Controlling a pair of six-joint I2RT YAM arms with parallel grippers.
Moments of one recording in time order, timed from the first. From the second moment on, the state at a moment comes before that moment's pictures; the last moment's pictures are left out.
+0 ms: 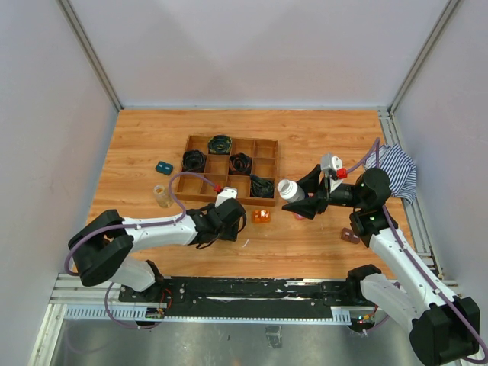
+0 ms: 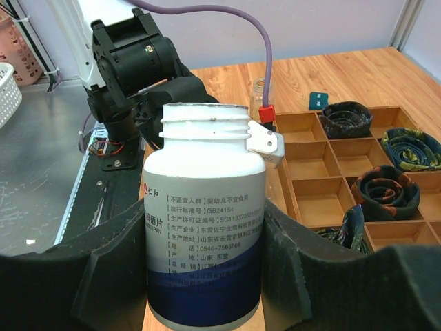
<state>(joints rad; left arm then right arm) -0.96 1.42 0.65 -0.28 -0.40 -0.66 0.29 0.86 0.57 0.42 -1.18 0.15</state>
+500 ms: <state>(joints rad) -0.96 1.43 0.66 -0.28 -0.41 -0.66 0.29 0.87 0.57 0.41 -1.18 0.15</state>
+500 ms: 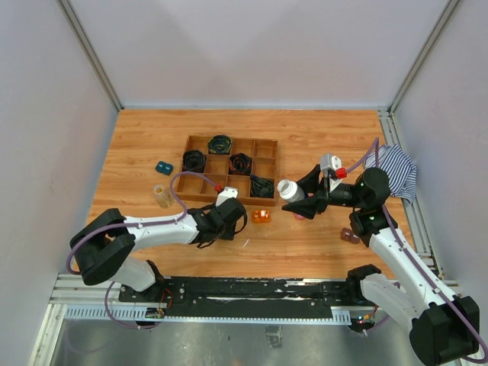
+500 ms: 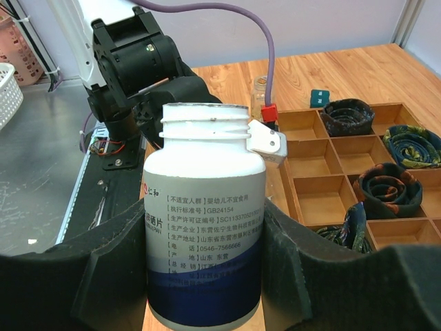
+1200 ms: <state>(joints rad) -0.94 0.76 0.48 0.41 0.08 -0.77 0.29 0.86 0.73 0.01 -1.25 -0.18</state>
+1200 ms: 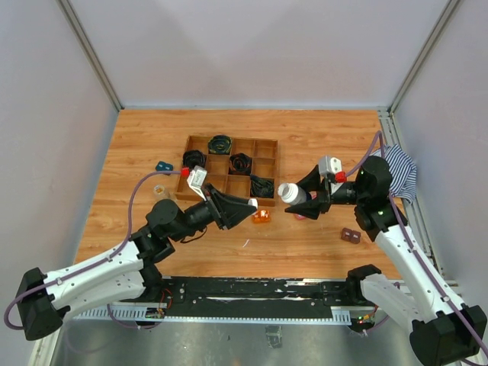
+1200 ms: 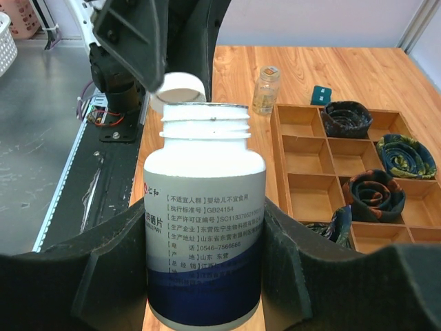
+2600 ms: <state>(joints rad) -0.94 1.02 0.59 0.62 0.24 -0.85 0.47 0.87 0.80 -0.33 -1.04 -0.49</state>
